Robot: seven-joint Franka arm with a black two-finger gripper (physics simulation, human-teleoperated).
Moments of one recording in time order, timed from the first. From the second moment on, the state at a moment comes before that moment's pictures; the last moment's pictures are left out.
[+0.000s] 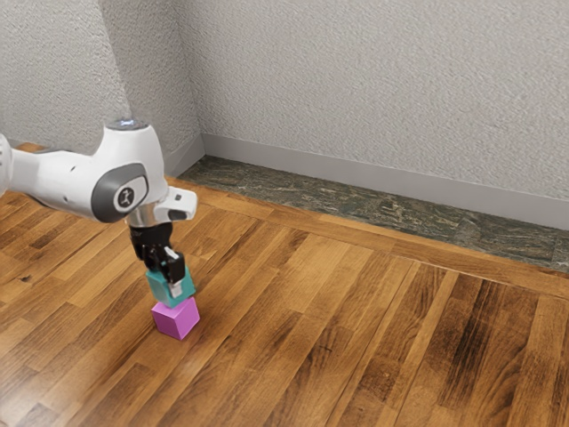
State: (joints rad) arm 0.32 0.03 -0.25 -2.25 0.05 2.22 0.28
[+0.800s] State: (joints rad) arm 0.31 0.02 -0.26 -2.28 0.05 2.21 0.23
